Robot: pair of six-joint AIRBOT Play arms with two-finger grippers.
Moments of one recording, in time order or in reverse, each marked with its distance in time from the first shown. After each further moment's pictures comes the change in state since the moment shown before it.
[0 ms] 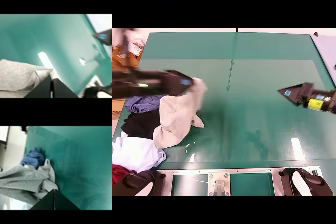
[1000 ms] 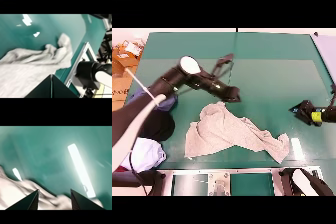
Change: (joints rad) left arm -0.147 -0.675 0.335 -0.048 -0.180 0.043; right arm -0.247 -0.182 -0.084 -0.447 0.023 0.116
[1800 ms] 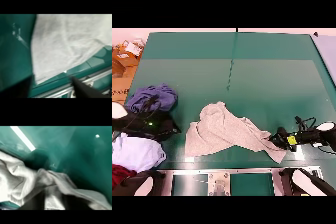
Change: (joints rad) left arm 0.607 0.687 -0.853 0.353 -0.155 -0.154; right arm 0.084 -0.158 -0.336 0.034 -0.024 -0.019
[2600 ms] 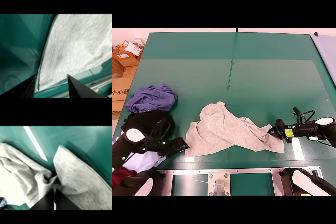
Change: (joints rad) left arm -0.124 0.043 -0.360 -0.152 0.278 -0.041; right arm 0.047 -0.045 0.063 0.172 -0.060 -0.147
